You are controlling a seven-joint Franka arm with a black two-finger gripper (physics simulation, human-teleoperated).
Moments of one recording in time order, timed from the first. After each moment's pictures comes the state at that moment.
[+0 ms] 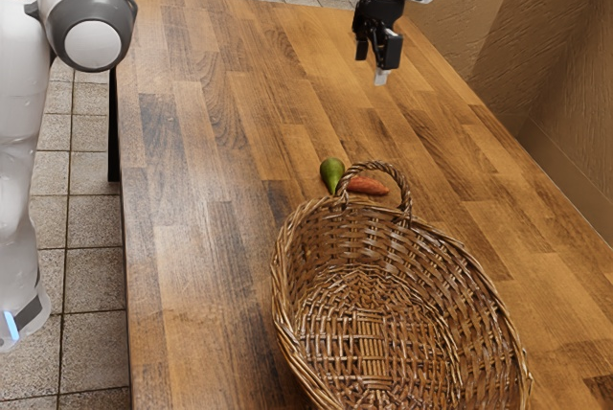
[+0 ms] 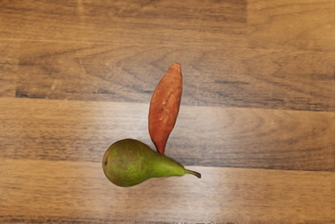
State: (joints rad) arm -0.03 0.18 0.15 -1.21 -0.06 1.52 0.08
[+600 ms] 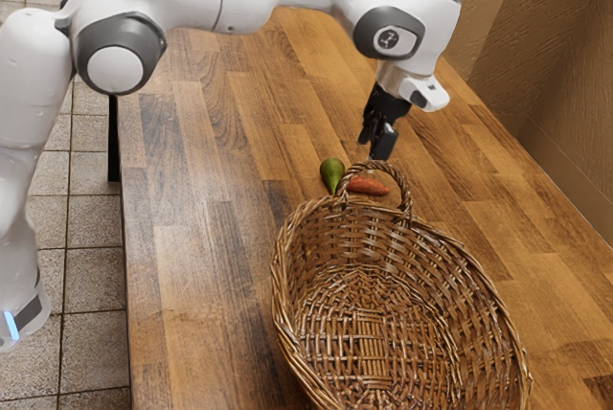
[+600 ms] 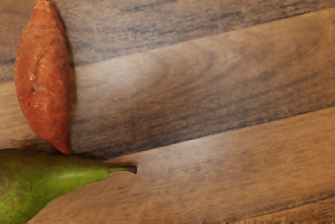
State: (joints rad) arm -0.12 0.31 0.13 -1.37 -0.04 1.56 0.25
